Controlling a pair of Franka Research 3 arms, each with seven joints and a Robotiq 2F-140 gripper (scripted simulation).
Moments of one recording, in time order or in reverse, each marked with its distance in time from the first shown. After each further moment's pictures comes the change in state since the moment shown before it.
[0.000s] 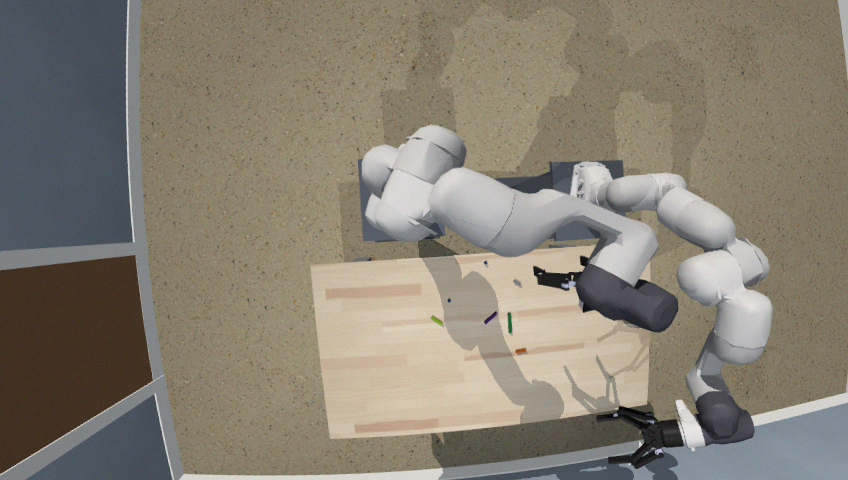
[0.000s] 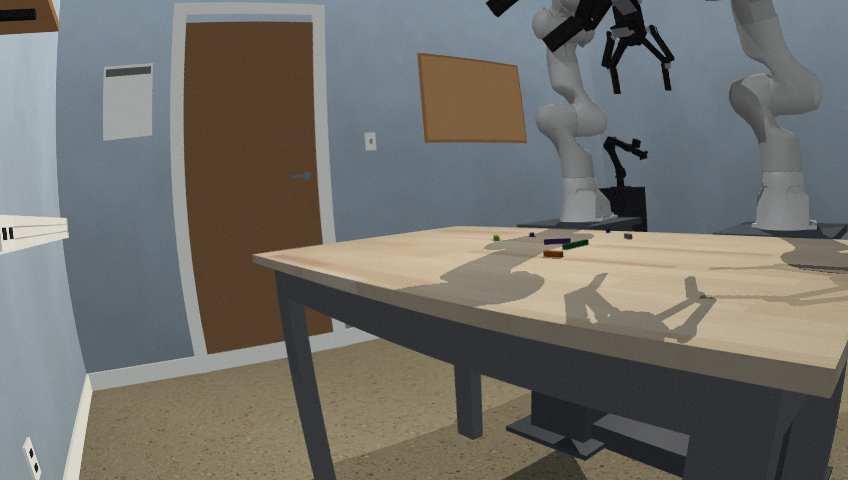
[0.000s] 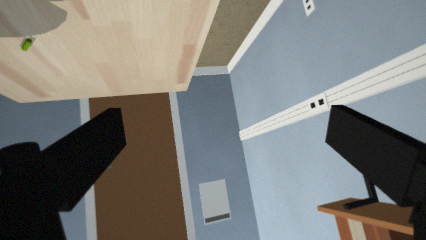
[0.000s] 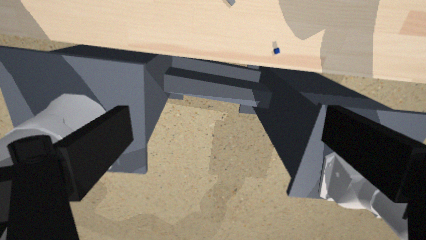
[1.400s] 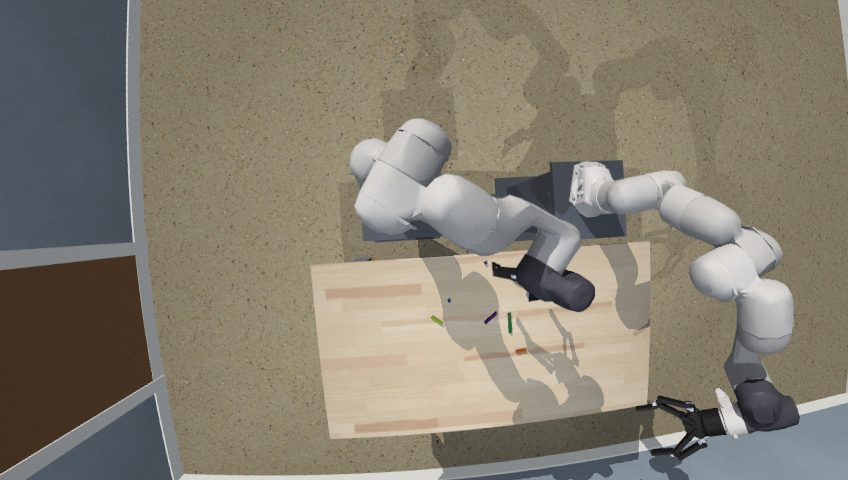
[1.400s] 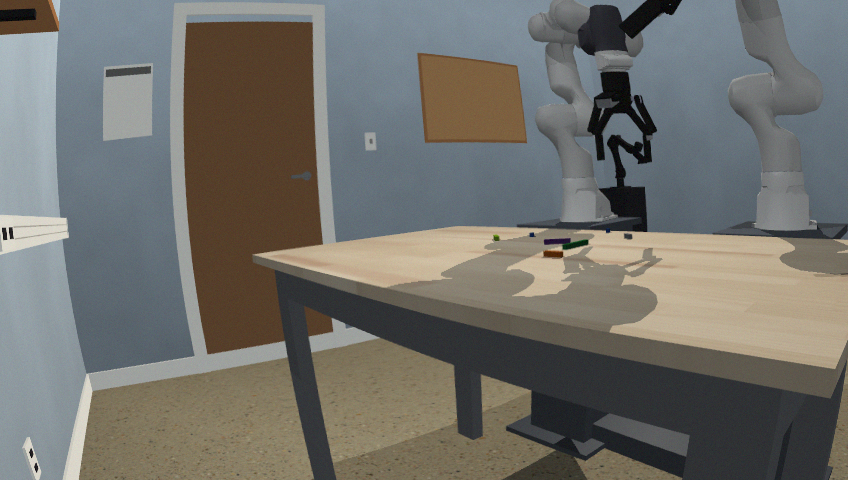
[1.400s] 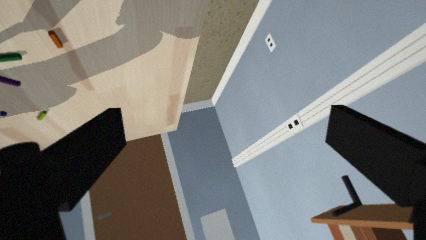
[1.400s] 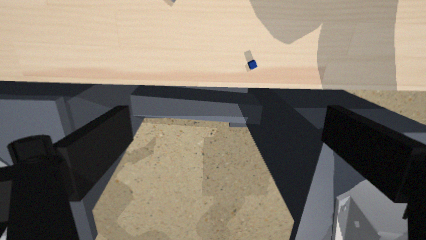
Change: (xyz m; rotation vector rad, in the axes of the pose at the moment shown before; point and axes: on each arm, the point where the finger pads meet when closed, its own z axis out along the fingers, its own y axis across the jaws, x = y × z) left arm 0.069 0.026 -0.123 -0.085 0.136 0.123; right arm 0.016 0.074 0.170 -0.029 0.020 0.079
